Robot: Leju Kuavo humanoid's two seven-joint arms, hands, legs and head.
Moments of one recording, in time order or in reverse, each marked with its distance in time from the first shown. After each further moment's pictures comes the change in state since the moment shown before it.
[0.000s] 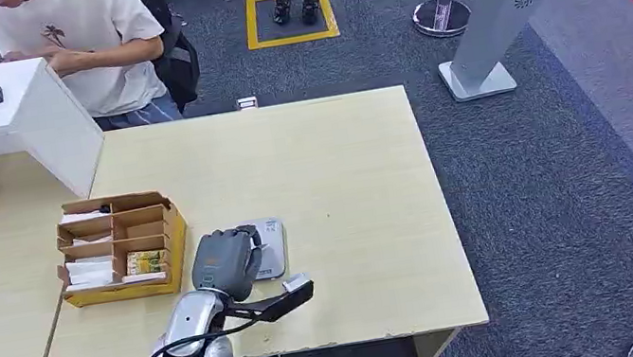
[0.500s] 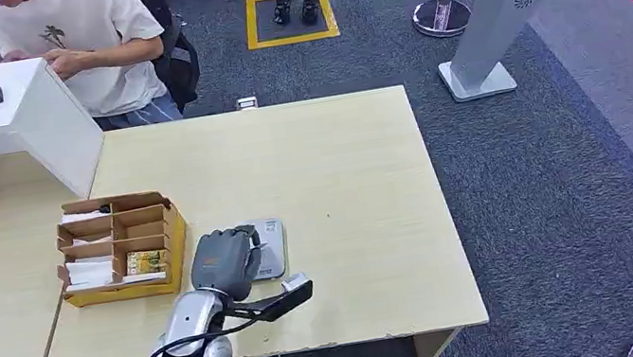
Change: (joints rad) left arm -0.001 0.002 0.000 0.000 0.002 0.002 0.000; right arm 0.000 0.000 0.000 0.000 0.000 0.000 0.000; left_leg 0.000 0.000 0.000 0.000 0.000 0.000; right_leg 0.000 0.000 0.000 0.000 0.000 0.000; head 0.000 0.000
